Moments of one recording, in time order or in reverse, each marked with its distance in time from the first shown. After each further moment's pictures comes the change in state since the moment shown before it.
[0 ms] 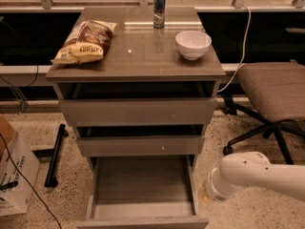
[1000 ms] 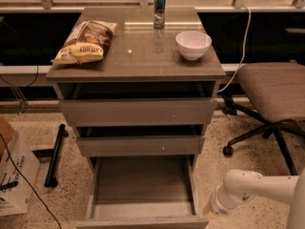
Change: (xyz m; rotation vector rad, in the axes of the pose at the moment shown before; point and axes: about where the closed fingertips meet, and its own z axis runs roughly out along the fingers) arm 0.072 0.018 0.117 -0.153 0.000 0.132
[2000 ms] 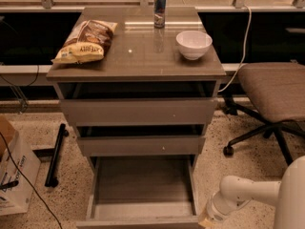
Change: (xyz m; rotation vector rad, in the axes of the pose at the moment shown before) arm 0.012 0.008 0.055 -0.082 -0.037 0.054
